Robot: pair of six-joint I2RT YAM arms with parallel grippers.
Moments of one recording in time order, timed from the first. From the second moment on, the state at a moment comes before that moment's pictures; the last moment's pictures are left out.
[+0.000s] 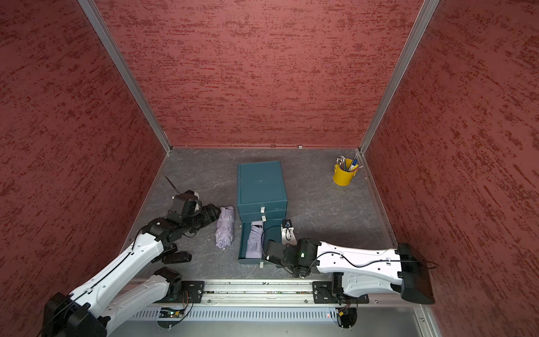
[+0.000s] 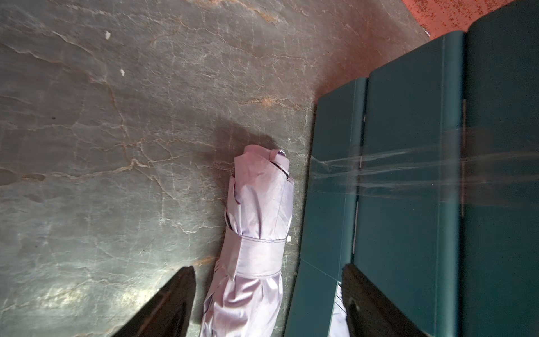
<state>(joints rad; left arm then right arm) -0.38 0.95 0.64 -0.55 0.05 -0.82 1.31 1.18 0.81 -0.92 0.37 1.13</state>
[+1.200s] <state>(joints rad) -0.39 1.16 0.61 -0.45 0.05 -0.80 1.37 1.18 0.99 -1.10 0.44 1.18</state>
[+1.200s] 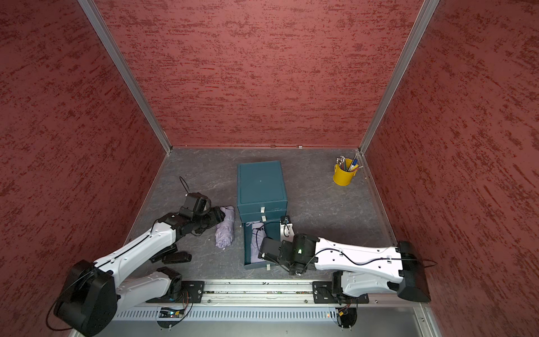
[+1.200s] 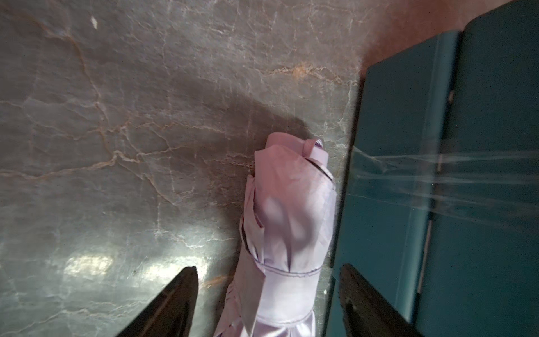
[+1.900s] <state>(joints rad) -0.48 1.28 0.63 -0.38 0.02 -0.79 1.57 1.23 0.92 -0.50 0.51 0.96</state>
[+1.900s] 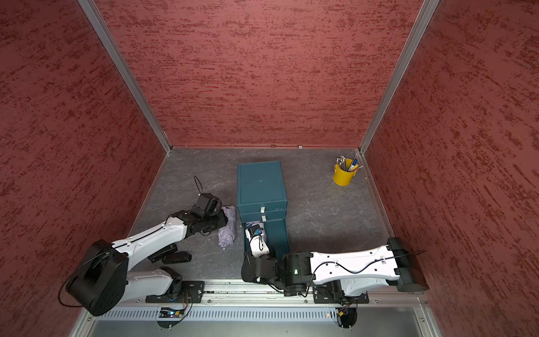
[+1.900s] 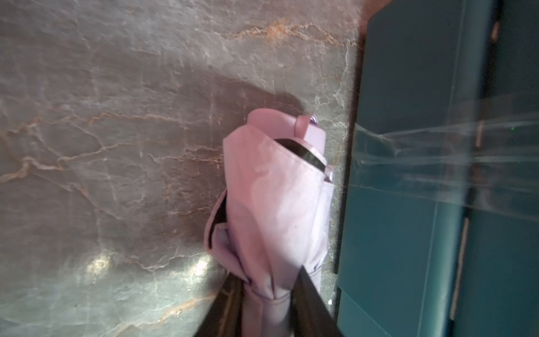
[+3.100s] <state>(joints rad) -0.54 0.55 0.72 -0.24 0.33 -1.03 1.37 1.10 1.14 -0.40 0.20 0.77</state>
